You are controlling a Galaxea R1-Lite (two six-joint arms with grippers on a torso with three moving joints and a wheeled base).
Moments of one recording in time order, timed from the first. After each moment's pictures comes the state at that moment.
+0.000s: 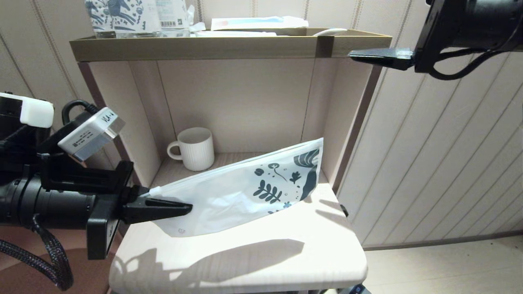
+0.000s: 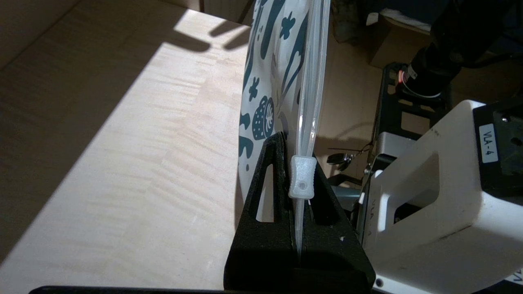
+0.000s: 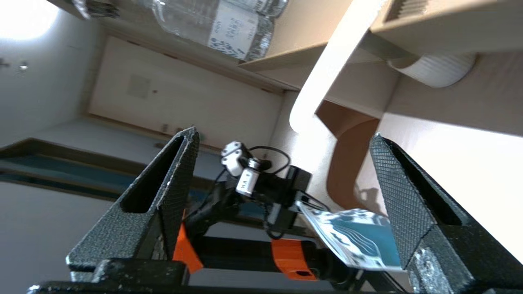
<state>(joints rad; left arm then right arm) -0.35 1.36 -0.90 0.08 -0.90 0.40 0.23 1.61 -1.79 0.09 0.87 1.11</state>
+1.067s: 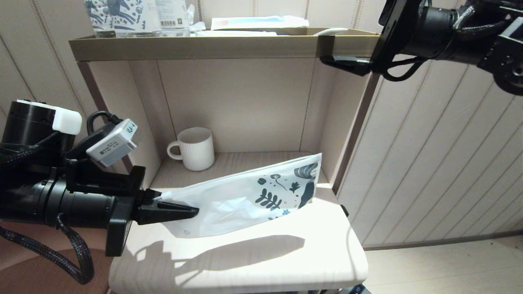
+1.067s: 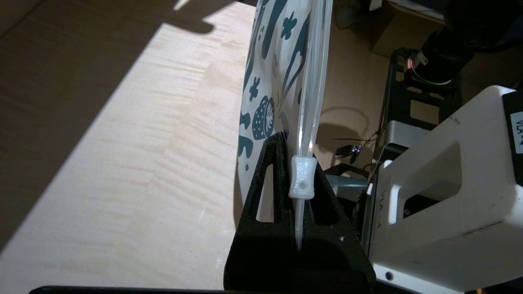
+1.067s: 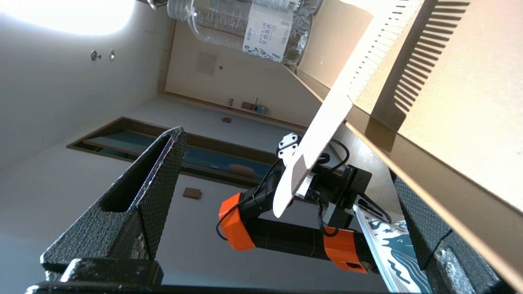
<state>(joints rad) -0.35 1.42 -0.90 0.07 -0.89 0.44 0.20 1.79 -1.78 -0.33 1.06 1.45</state>
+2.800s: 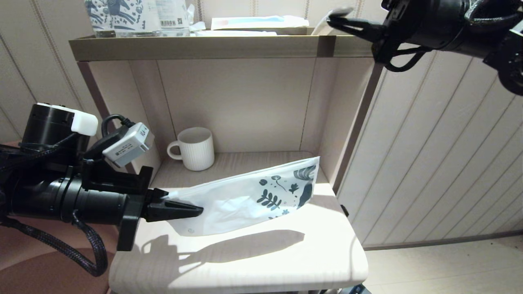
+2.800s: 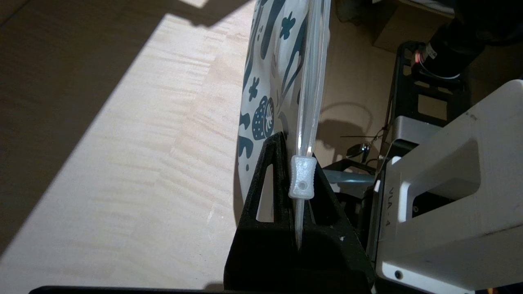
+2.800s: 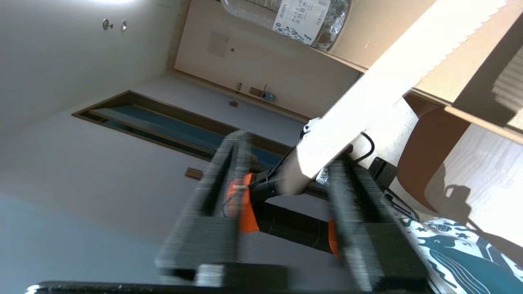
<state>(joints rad) -0.34 1.47 -0.92 0.07 -0.89 0.47 0.23 1.77 -1.75 -0.45 1.08 1.48</state>
